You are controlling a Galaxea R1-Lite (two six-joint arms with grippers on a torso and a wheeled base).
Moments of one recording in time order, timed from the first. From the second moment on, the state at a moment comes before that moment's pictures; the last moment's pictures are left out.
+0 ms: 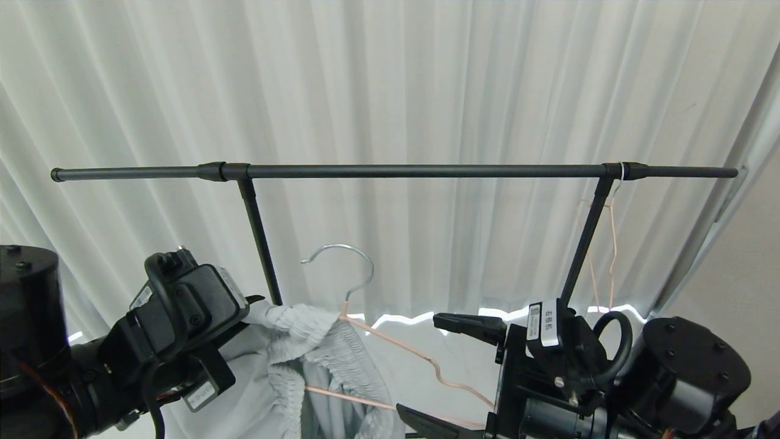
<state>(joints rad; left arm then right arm) -0.51 1.20 -0.50 -0.35 0.08 0.74 0.97 1.85 -0.37 -1.52 0.33 0.00</state>
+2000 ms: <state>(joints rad) -0.57 1.36 -0.53 -0.94 0.14 0.38 0.84 2.06 -0.57 -1.51 0.14 0.26</state>
